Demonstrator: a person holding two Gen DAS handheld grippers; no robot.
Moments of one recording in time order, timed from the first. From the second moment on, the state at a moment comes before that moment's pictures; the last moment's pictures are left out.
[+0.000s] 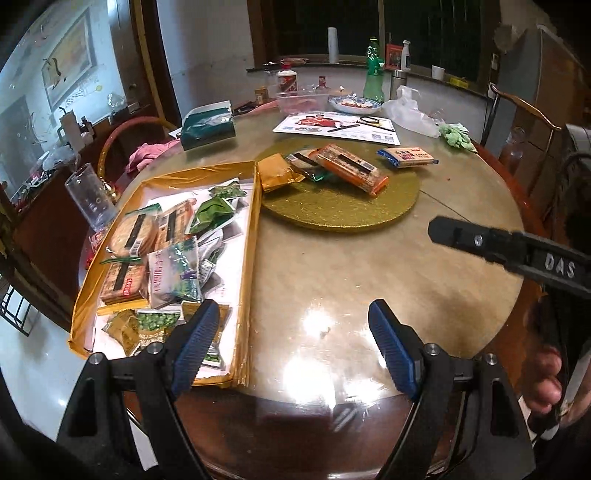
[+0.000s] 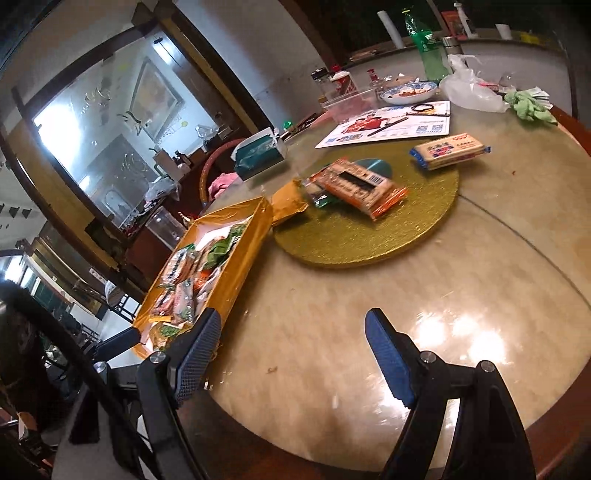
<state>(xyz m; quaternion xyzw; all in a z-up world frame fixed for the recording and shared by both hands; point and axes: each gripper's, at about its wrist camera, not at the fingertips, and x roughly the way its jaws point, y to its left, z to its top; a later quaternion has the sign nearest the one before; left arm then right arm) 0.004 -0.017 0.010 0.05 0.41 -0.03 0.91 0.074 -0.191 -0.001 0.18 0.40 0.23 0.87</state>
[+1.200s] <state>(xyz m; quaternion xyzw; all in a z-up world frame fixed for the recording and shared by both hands) 0.052 0.014 -0.017 -0.04 0.45 -0.06 0.89 0.339 -0.293 -0.056 0.21 0.51 -0.06 0.83</state>
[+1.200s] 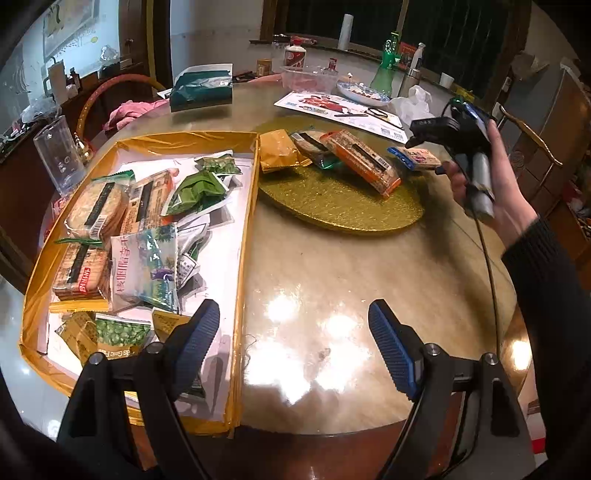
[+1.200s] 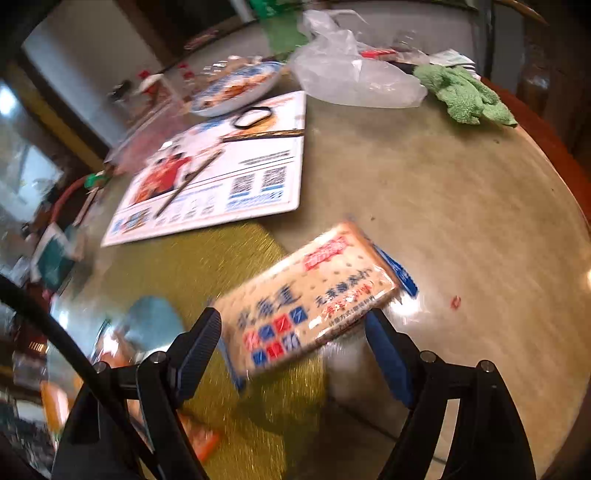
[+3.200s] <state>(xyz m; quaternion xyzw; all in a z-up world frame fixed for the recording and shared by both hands) 0.091 -0.094 -0.072 0.06 0.52 -0.10 0.85 0.063 -0.287 -0.054 0.09 0.44 0.03 0.90</state>
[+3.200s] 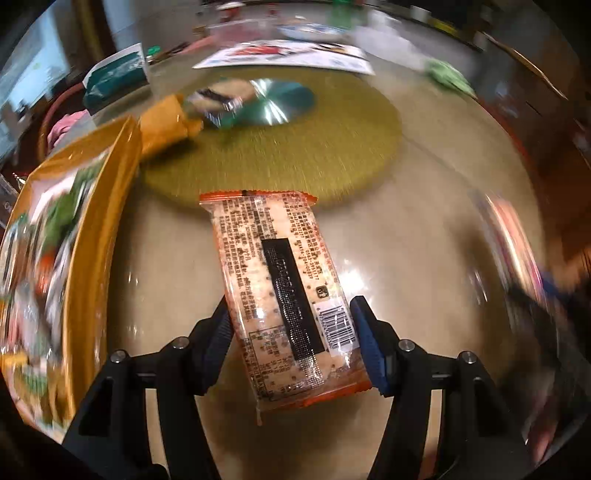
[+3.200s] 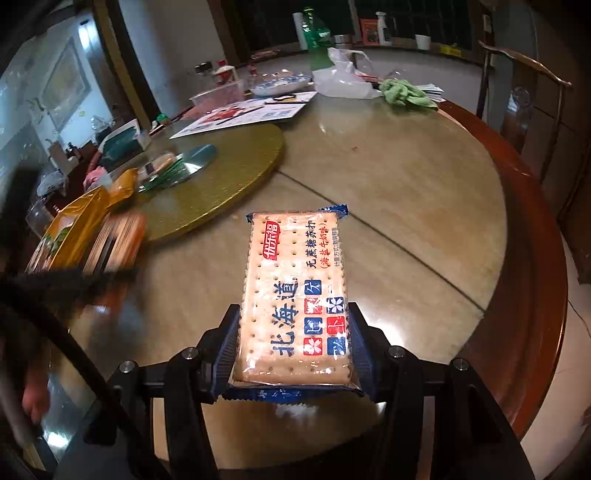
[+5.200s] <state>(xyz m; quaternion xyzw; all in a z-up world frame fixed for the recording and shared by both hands) 0.166 0.218 0.029 -0.17 0.43 -0.05 0.89 0.195 0.013 0.017 0.08 0.46 0.29 0.84</state>
